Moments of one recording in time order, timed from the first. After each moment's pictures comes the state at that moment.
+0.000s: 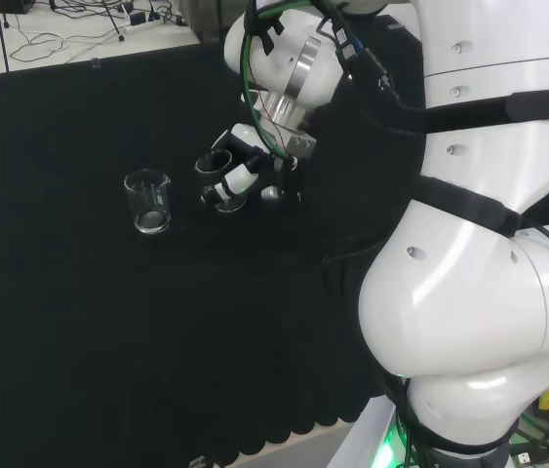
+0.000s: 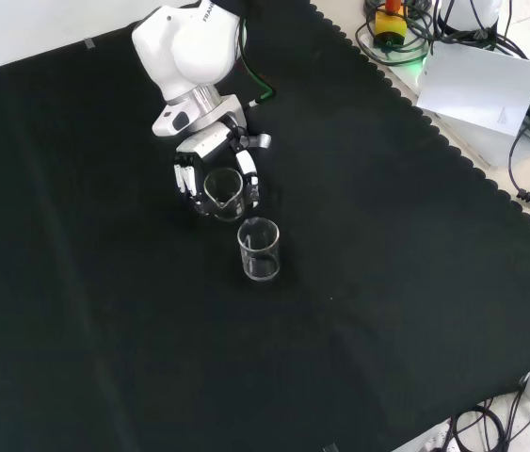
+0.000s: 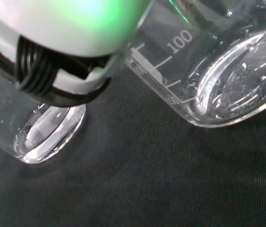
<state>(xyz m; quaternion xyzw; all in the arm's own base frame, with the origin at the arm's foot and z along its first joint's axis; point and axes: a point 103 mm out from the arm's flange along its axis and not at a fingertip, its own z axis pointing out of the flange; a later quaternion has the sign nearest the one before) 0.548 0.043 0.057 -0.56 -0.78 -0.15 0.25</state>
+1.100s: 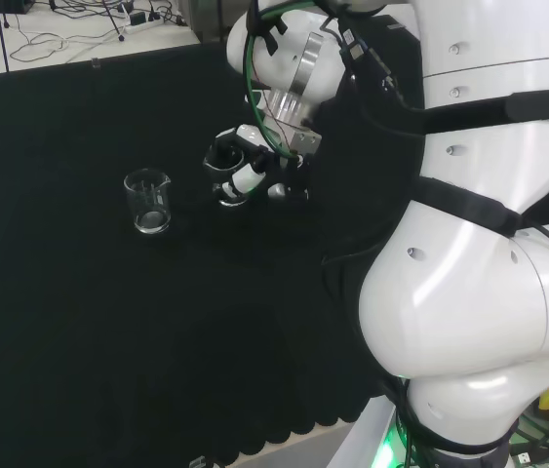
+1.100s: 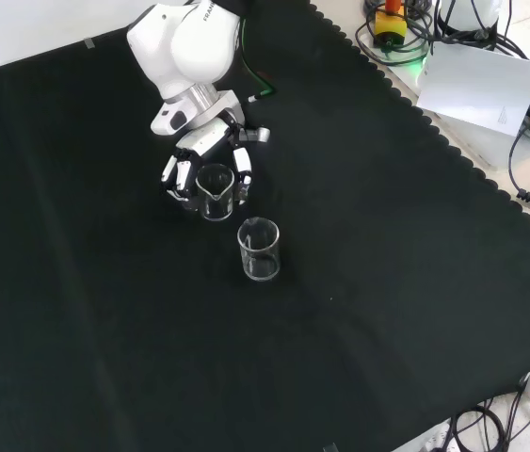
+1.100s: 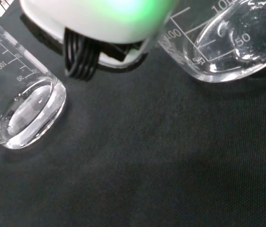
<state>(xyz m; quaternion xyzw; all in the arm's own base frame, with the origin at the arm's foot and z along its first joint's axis) 0.544 0.030 0.058 -0.57 -0.77 -0.11 0.26</state>
